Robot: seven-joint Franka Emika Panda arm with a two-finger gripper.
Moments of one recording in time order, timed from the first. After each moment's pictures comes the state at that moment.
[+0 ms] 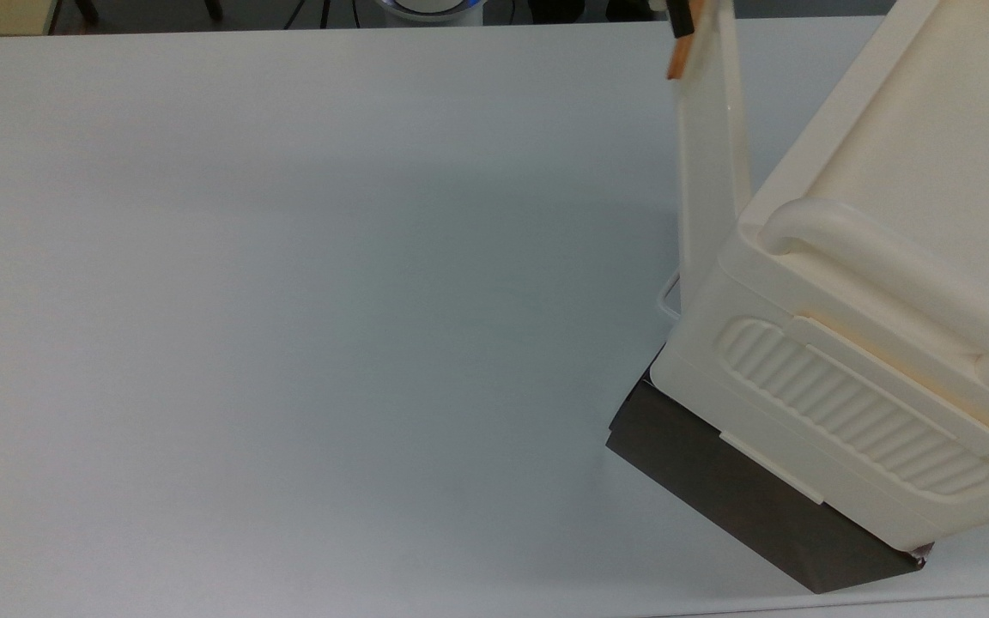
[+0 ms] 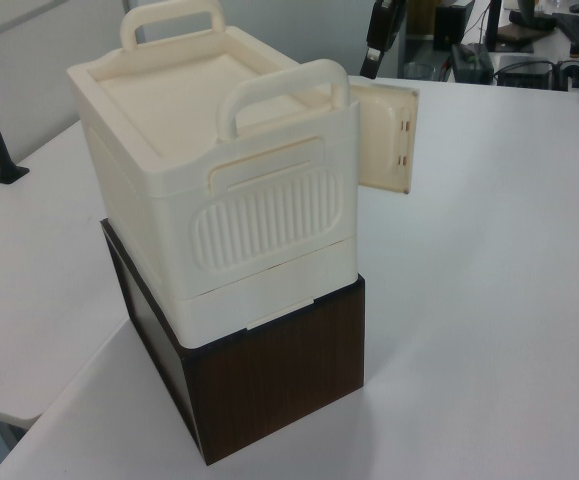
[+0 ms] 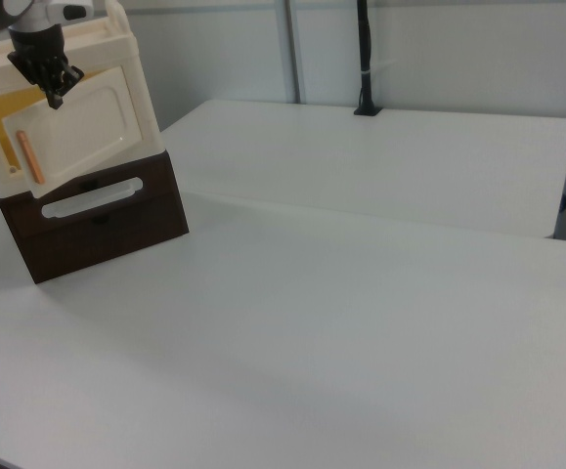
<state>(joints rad) 0.10 0.10 0.20 -1.39 0.29 1.82 0.14</state>
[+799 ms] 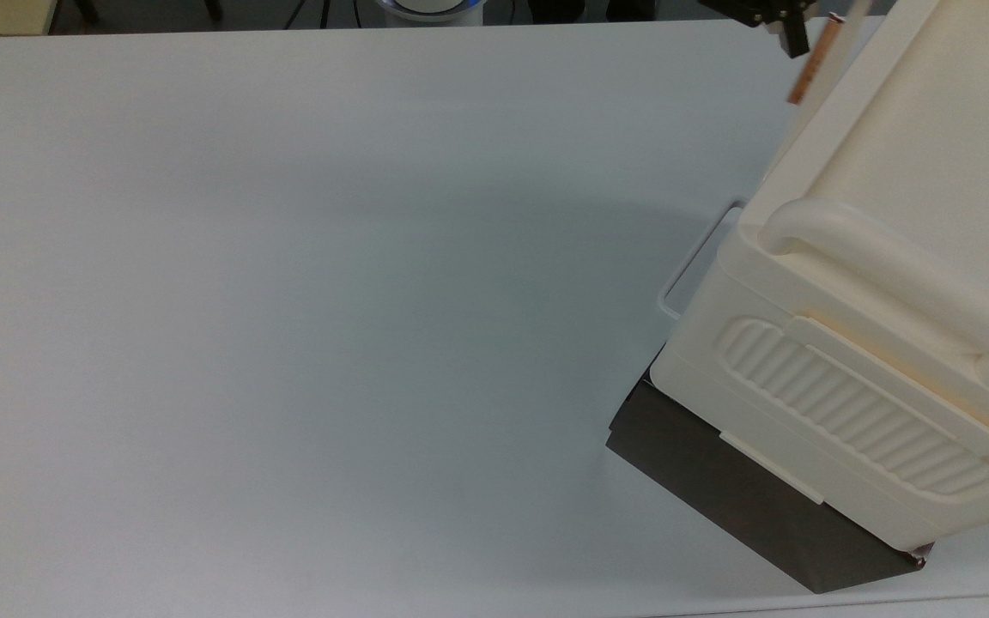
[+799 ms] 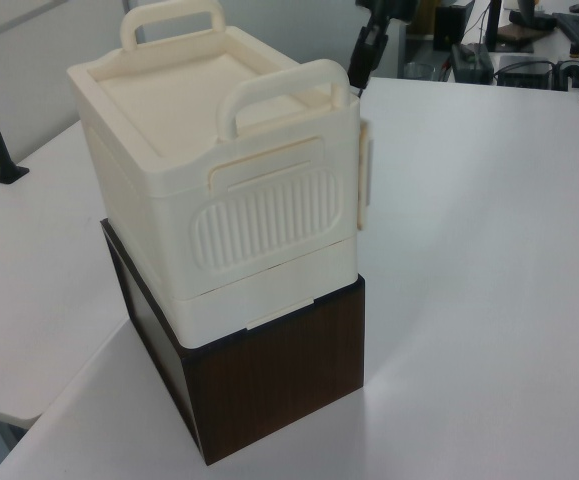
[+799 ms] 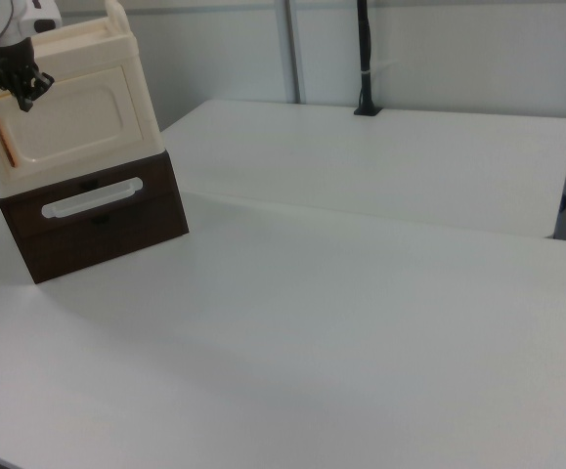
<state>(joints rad) 0.23 0.16 0.21 -1.39 0.29 1.97 0.14</state>
